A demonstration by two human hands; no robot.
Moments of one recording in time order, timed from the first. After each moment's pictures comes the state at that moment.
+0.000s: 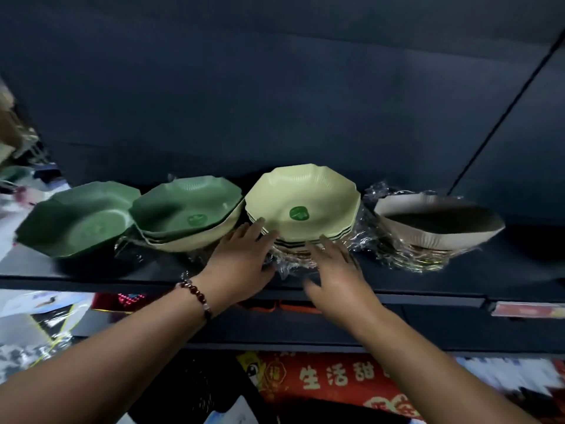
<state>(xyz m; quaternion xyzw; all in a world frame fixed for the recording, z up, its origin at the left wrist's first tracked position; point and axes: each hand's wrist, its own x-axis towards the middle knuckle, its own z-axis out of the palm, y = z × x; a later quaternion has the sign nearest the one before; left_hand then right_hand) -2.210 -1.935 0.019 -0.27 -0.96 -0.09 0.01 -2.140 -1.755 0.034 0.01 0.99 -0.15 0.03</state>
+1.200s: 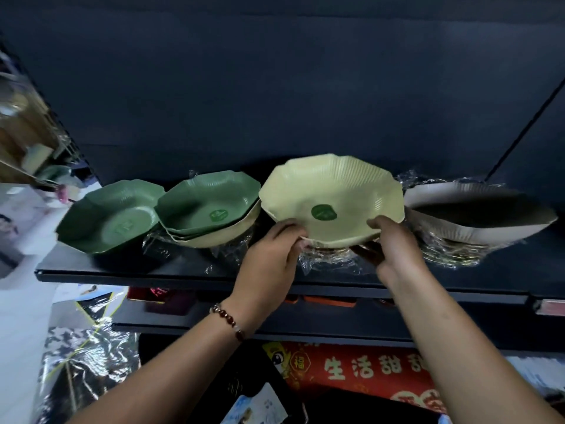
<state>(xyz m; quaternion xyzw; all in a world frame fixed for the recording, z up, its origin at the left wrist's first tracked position) -2.190 -1.923 0.020 -0.25 -0.88 -0.36 0.18 -2.193 -1.727 0.047 0.32 0.51 -0.79 -0.08</state>
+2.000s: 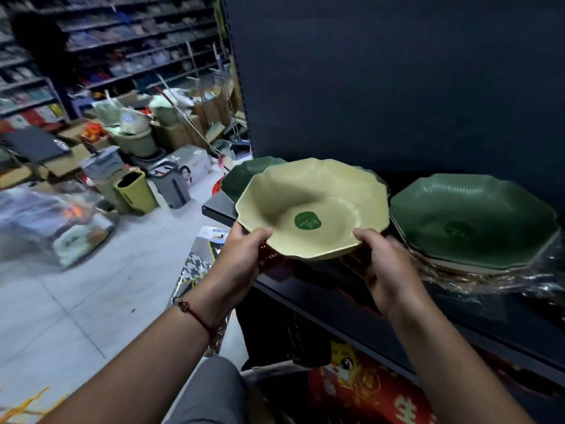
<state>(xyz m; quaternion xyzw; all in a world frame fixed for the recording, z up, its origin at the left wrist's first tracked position) -2.110 -2.056 0.055 0.22 -0.58 -0.78 0.10 -2.166 -1.871 0.042 0.09 0.57 -0.80 0.17</state>
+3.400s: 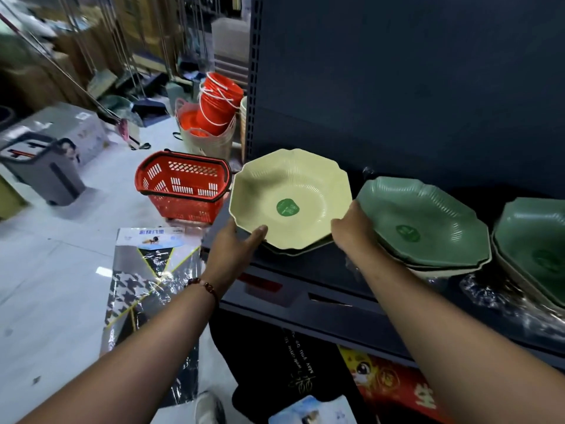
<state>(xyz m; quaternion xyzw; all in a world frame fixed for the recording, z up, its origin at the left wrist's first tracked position) -2.348 -2.401 -0.106 0.10 -0.82 -0.57 0.04 -2.390 -2.192 -0.038 0.19 0.94 -0.30 0.02</state>
